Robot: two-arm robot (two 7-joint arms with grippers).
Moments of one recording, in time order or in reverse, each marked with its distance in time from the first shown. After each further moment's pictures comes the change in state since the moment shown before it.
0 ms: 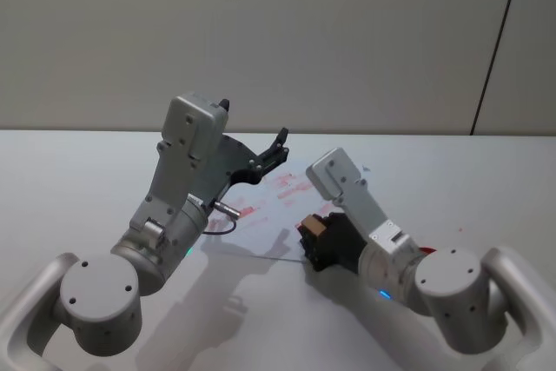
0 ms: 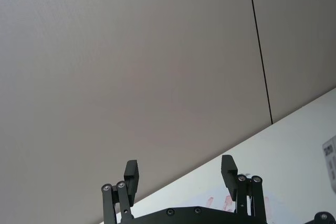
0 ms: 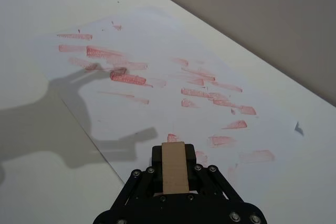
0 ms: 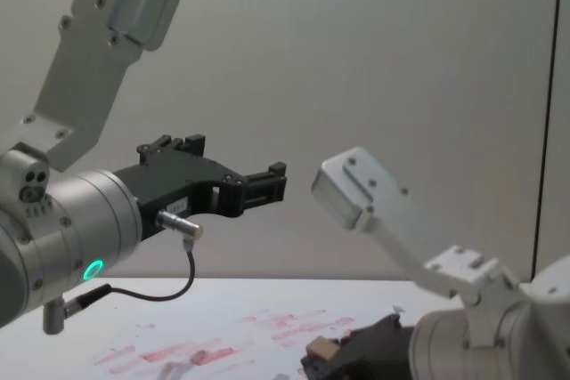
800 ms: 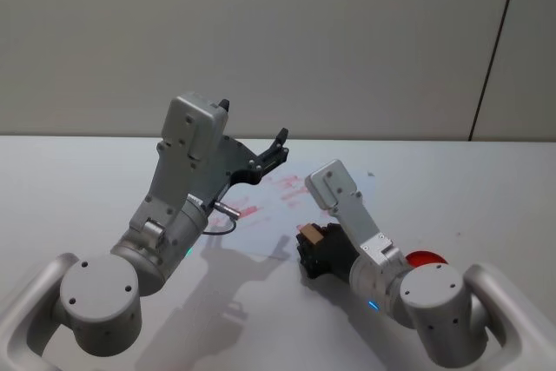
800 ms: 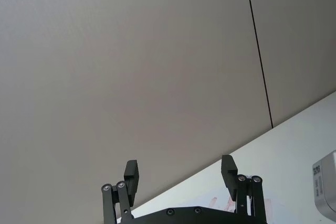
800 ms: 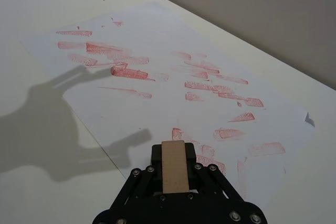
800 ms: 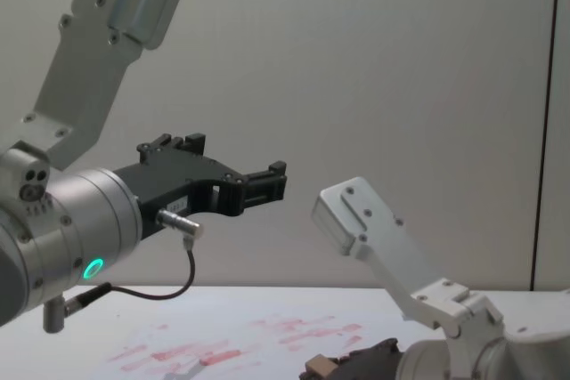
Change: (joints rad) left arm 0.000 0.000 0.000 0.000 0.000 0.000 0.000; right arm 0.000 -0.034 -0.011 0.089 0.054 -0.017 -0.104
